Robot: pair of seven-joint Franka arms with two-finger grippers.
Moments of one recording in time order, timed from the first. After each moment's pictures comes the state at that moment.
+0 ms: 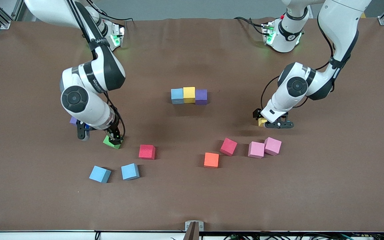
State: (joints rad) left arm 0.16 0.35 -0.47 -2.29 0.25 2.57 -0.49; right arm 0.39 0.41 -0.05 -1.68 0.04 2.02 1.72
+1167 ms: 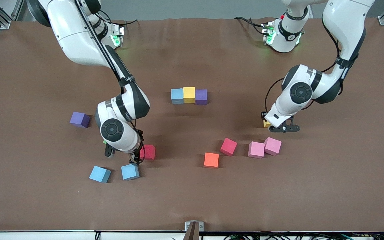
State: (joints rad) left arm 0.16 0.33 -0.47 -2.16 0.27 2.33 -0.49; right arm 0.44 0.75 -0.03 -1.44 0.04 2.15 2.02
